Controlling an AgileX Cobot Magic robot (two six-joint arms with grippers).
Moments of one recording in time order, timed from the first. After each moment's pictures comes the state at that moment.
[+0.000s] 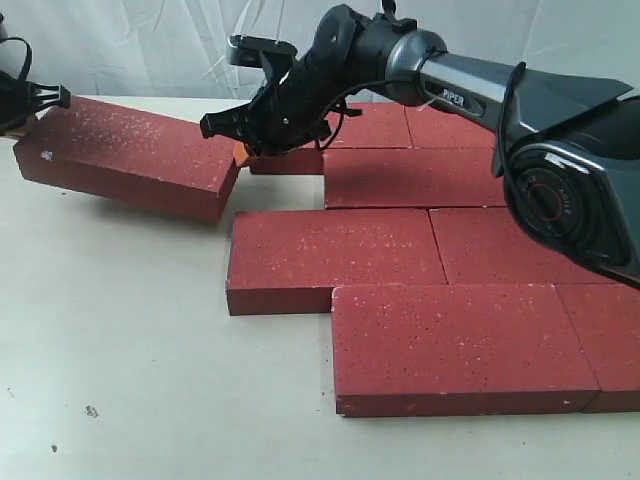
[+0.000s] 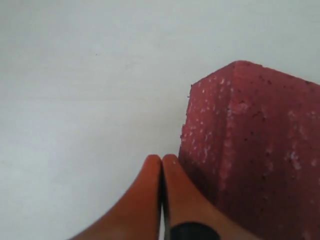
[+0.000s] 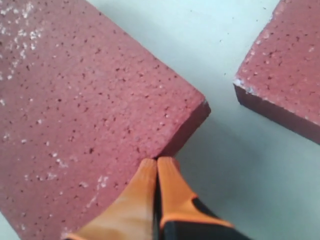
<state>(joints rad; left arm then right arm) 0.17 2.07 -1.53 -0.38 0.67 0.32 0.55 2.47 -2.15 0.57 0.80 -0.23</state>
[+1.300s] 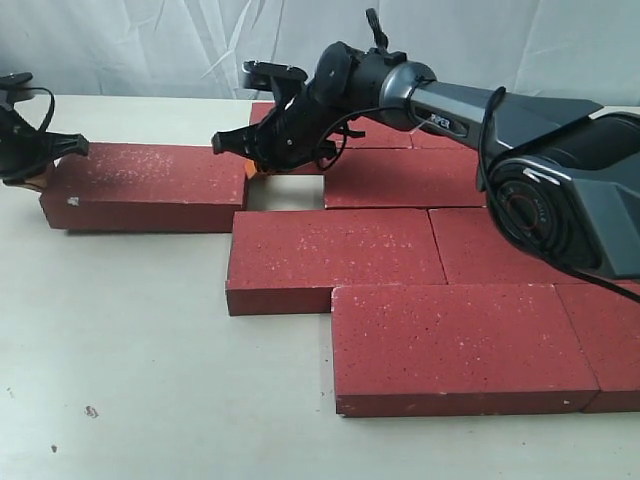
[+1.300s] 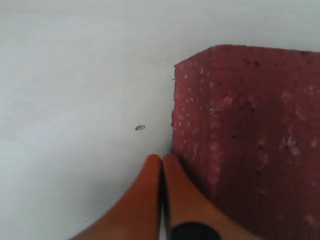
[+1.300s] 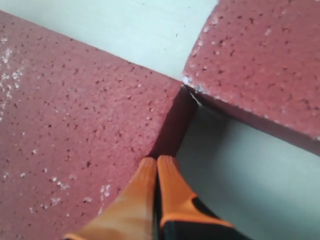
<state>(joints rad) 0.17 2.17 -1.52 -0.37 0.76 0.30 0.54 2.54 -2.15 0.54 0.72 -0.16</state>
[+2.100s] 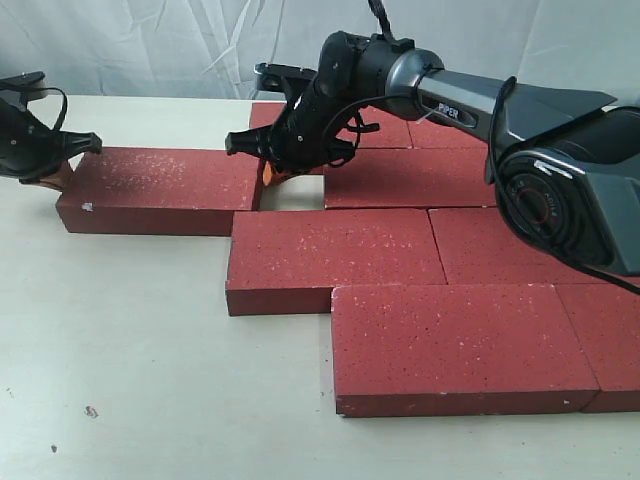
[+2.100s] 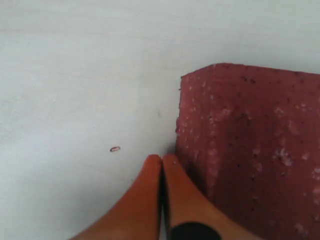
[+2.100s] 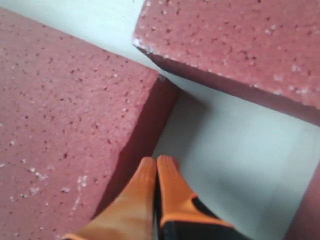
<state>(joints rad) 0.15 2.20 -1.51 -0.41 0.69 0.31 0.53 2.52 -2.15 0.37 0.84 0.00</state>
